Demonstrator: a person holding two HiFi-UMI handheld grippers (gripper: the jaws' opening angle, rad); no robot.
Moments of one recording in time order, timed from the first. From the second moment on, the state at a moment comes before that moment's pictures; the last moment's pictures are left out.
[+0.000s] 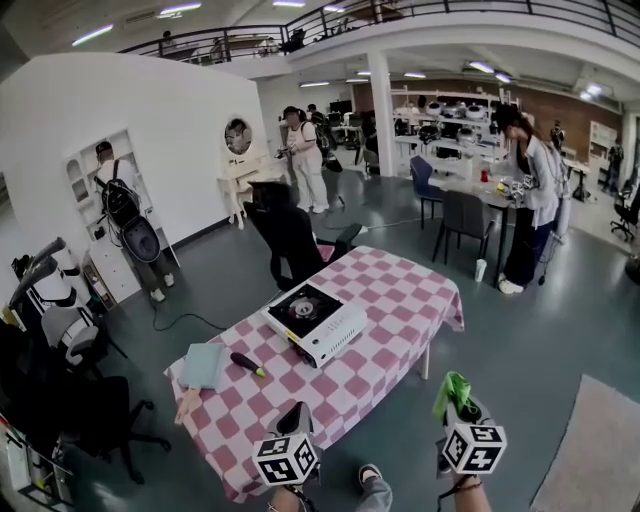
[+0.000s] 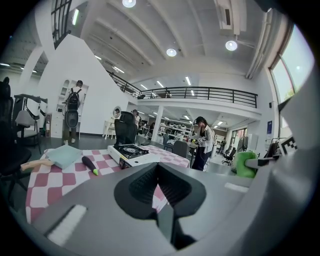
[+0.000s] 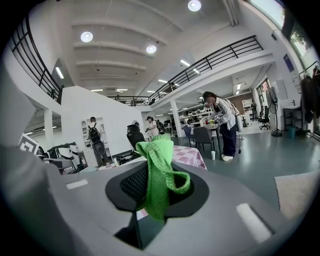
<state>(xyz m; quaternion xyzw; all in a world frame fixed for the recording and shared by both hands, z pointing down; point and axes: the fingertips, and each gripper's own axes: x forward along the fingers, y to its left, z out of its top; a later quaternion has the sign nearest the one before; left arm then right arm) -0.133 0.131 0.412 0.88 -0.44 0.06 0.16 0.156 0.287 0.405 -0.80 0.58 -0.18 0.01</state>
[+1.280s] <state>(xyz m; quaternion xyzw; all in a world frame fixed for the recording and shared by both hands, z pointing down) -0.086 -0.146 0.430 0.83 -0.52 0.03 0.21 0.231 -0.053 0.383 -0.74 0.66 -0.15 -0.05</state>
